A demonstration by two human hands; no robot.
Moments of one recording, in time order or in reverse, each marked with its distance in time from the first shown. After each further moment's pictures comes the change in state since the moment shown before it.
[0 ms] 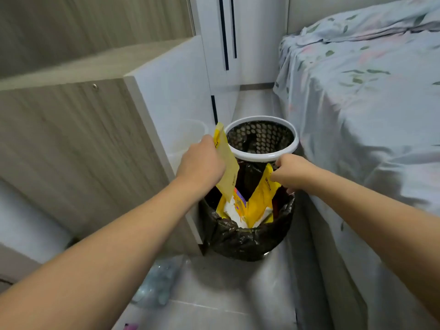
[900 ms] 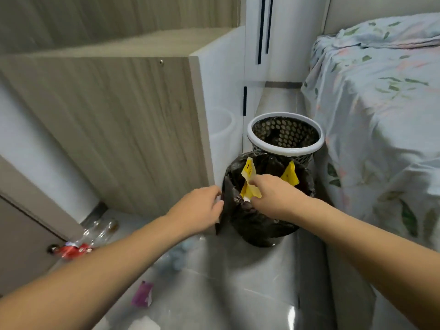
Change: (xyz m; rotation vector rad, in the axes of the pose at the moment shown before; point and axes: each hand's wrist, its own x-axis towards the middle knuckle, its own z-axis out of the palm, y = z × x) left_hand -0.101 -0.104 0.011 0.071 -0.259 0.165; right_hand -0.076 -0.049 0.077 -0.381 -0.061 -0.433
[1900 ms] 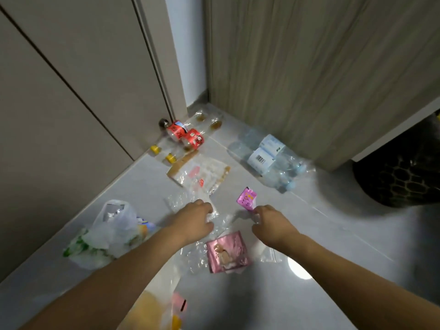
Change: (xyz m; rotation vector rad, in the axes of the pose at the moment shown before) left_hand -0.284 -0.299 0.144 -0.205 -0.360 -0.575; right_hand -0.003 -0.203 0.358 -0.009 -0.516 -0.018
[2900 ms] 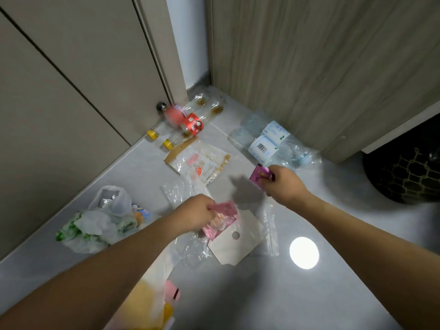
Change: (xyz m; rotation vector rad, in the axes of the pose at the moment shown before) left_hand 0.001 0.024 0.000 -0.386 -0.106 -0.140; right_hand 0.037 0.010 -0.057 0.263 0.174 -0.026
